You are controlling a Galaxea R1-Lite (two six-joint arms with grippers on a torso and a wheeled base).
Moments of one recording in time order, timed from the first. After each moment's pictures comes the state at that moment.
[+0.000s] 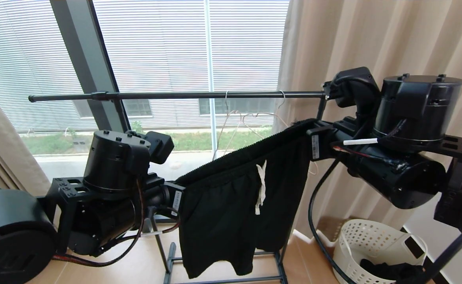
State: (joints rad) left arm -0.62 1.61 -0.81 -0.25 0.34 -0.05; right arm 0.69 1.65 -0.98 -0.48 -0.66 -0.05
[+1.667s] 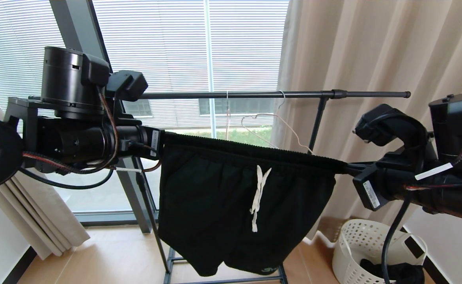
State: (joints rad) left arm -0.44 1.62 -1.17 0.01 0.17 0.00; right arm 0.59 1.44 -0.93 0.06 -0.39 -0.13
